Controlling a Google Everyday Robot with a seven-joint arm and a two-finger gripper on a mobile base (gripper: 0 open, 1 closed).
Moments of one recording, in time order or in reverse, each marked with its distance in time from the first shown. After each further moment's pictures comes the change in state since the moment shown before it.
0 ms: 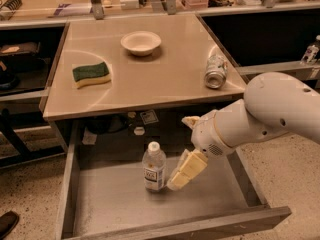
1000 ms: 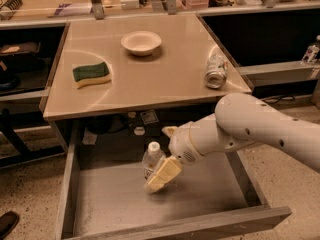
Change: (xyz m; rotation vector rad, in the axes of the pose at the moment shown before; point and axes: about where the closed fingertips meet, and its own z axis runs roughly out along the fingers) arm -0.013 0.003 0.072 -0.067 -0.099 0.048
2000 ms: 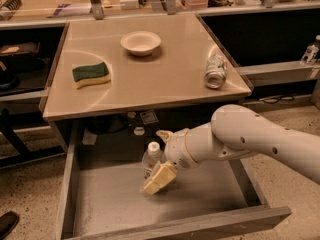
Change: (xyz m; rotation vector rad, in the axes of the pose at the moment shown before) arm 0.004 0.001 0.023 0.000 -0.066 -0.041
